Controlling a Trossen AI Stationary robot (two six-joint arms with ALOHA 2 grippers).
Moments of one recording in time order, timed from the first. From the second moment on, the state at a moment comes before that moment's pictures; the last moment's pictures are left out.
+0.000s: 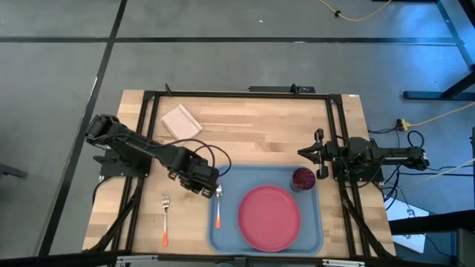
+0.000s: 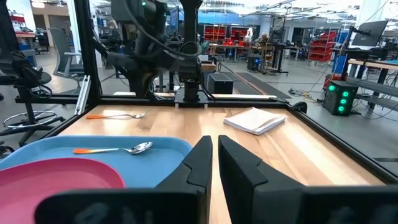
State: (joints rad) left arm -0.30 1.57 1.21 -0.99 0.16 -1.45; right arm 0.03 0.00 0.01 0.03 0.05 -0.03
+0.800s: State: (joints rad) left arm -0.27 1.57 1.21 -1.08 -0.01 -1.22; right arm 0.03 0.00 0.01 0.03 0.05 -0.03
